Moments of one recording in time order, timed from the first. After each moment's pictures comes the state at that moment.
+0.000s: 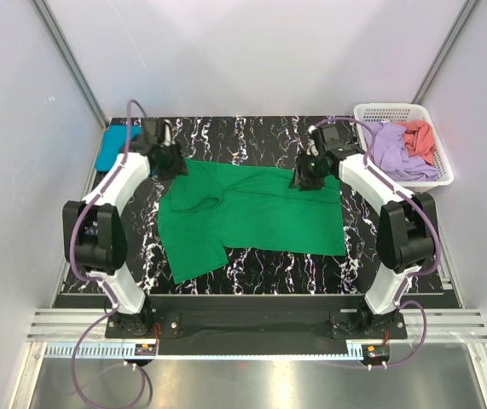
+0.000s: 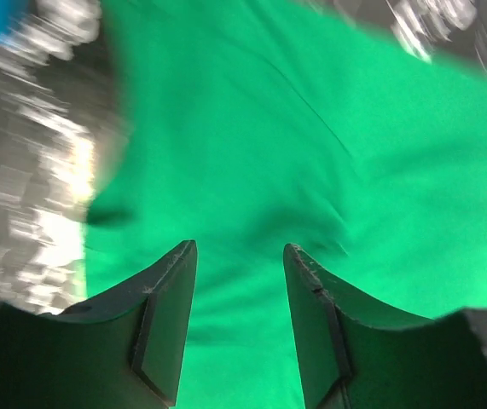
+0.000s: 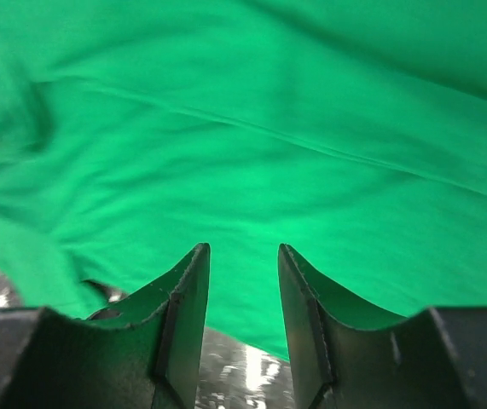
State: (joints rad) left arm -0.16 1.73 1.40 -0.63 0.10 -0.36; right arm 0.31 1.78 1.42 -0.61 -0.22 0.42
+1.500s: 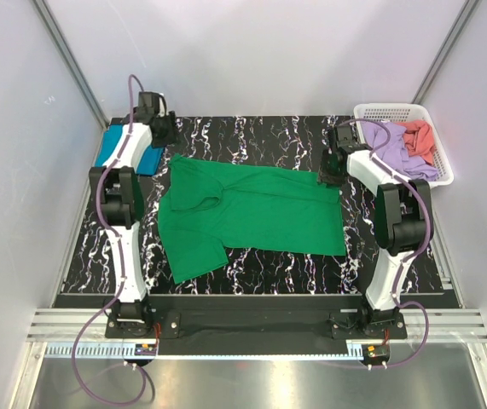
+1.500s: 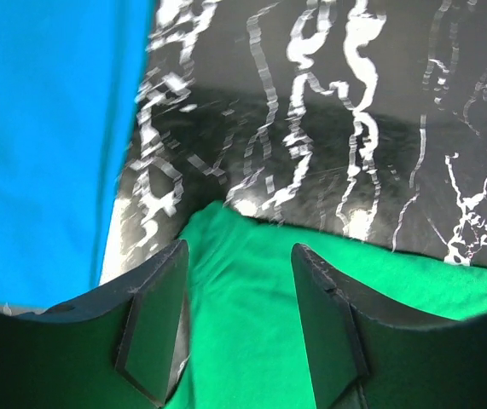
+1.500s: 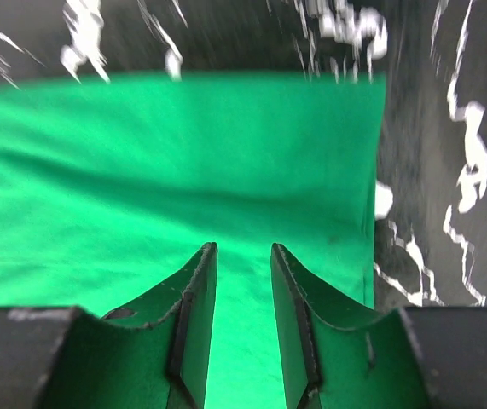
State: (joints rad) left arm -0.01 2.28 2.06 -0.64 0.10 -0.26; right arm 0.16 1.93 1.42 -0.55 0.05 0.37
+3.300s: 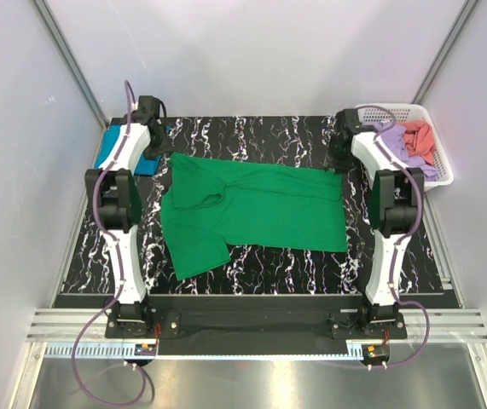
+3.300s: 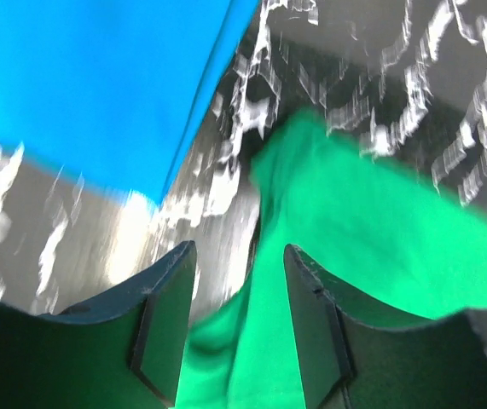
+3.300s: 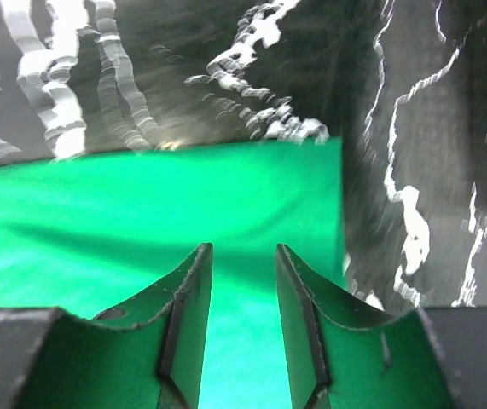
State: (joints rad) left arm -0.03 2.24 2.03 -0.83 -0.12 -0.36; right arm 0.08 2.16 1.78 -0.72 0.05 0.35
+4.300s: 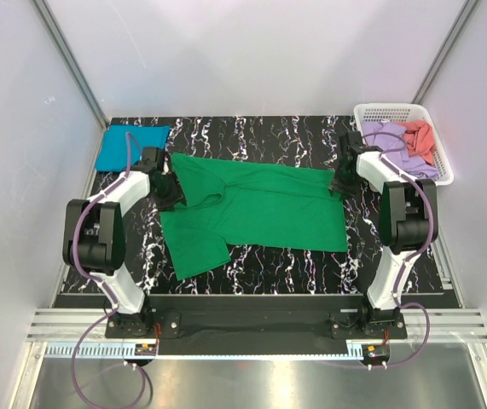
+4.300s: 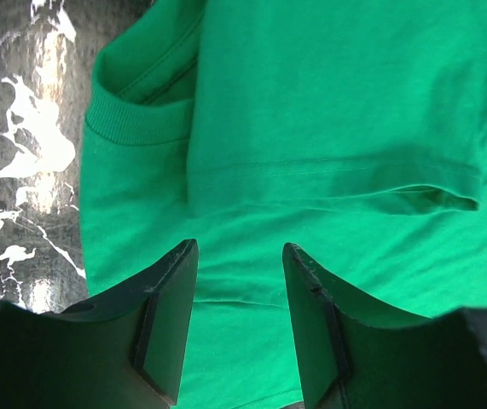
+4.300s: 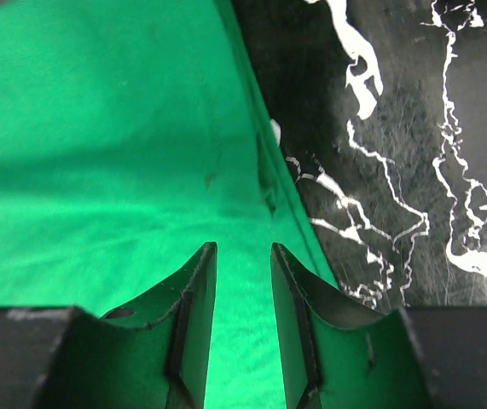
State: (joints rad) left arm -0.09 1.72 1.14 -0.57 0.12 -0.50; right arm 0.08 1.92 1.40 -0.69 0.10 0.53
